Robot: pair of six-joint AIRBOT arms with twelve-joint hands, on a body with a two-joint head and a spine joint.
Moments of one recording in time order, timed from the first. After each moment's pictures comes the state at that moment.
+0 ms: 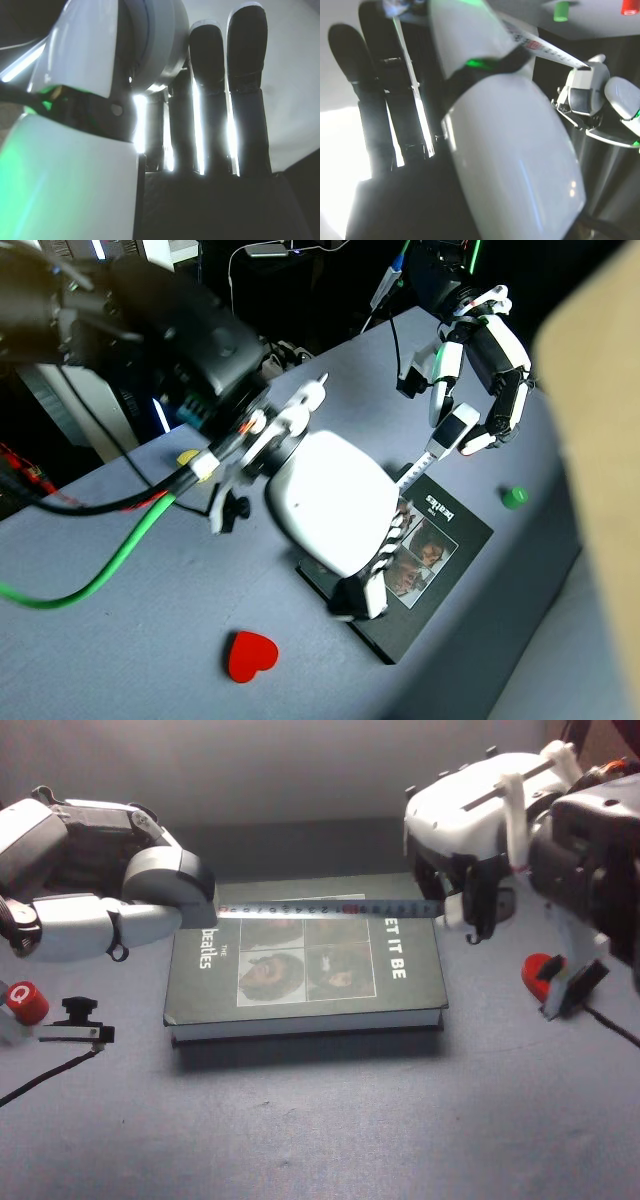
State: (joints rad) left arm 0.90 -0.83 1.00 -0.42 -0.85 0.27; right arm -0.12 -1.20 0.89 1.73 0.76 -2.79
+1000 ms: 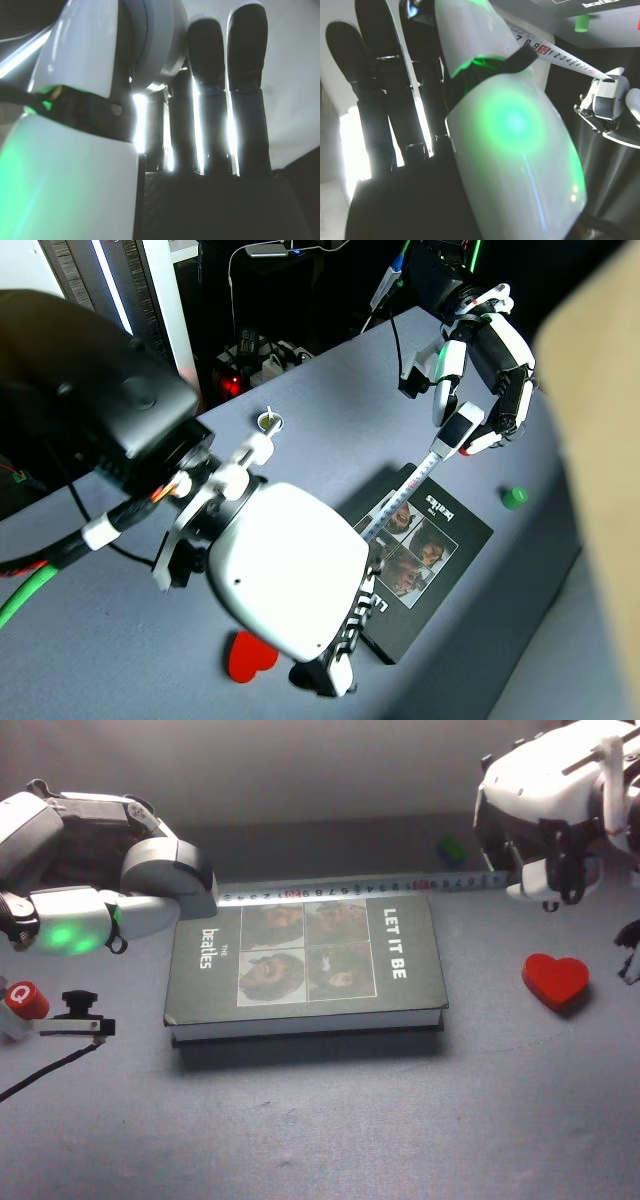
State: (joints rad) left arm 0.89 -0.83 1.00 -0.44 -0.85 0.27; right arm -0.12 -1.07 0.93 1.73 0.61 -2.85
